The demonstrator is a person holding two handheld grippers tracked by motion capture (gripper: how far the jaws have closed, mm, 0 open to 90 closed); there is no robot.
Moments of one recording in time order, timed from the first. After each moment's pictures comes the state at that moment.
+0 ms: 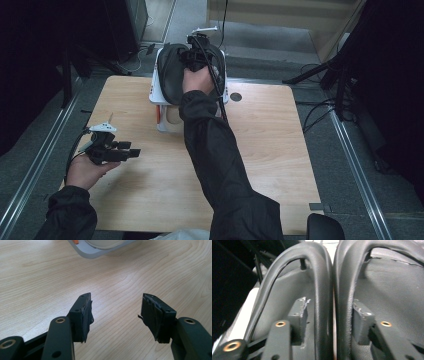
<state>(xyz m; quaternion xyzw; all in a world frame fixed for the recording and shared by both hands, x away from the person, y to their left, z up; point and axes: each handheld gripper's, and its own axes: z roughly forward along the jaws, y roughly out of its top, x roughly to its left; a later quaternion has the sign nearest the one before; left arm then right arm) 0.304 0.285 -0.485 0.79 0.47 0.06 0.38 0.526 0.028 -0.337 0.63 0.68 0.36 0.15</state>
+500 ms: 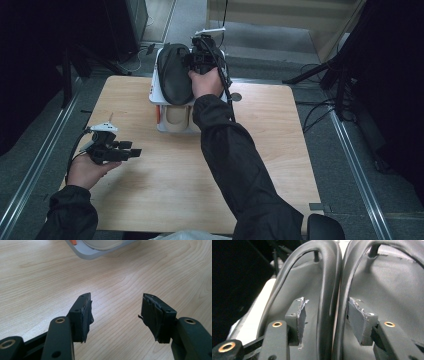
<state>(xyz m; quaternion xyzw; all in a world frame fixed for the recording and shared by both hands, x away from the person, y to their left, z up) 0.304 0.283 -0.484 0.79 0.48 0.05 0.39 0.507 0.005 -0.327 0.58 0.71 0.39 0.11</state>
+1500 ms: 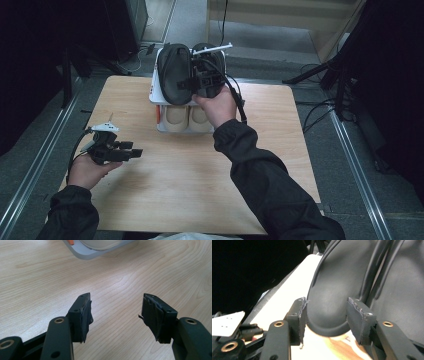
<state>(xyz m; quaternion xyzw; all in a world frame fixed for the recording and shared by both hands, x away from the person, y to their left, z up) 0.304 0.280 -0.483 0.79 0.47 0.05 0.39 0.420 -0.018 -0.316 0.45 0.78 0.42 0.05</state>
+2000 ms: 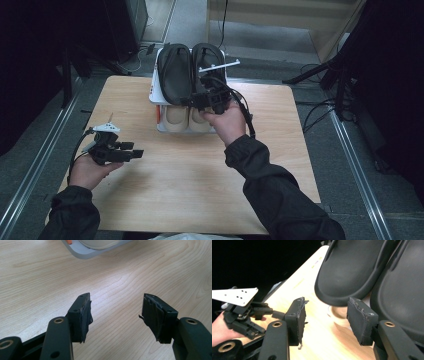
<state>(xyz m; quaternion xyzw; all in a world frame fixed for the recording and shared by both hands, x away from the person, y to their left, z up) 0.303 0.276 -0.484 0.79 0.47 0.05 0.38 0.393 -0.040 -0.337 0.40 0.80 0.44 0.02</state>
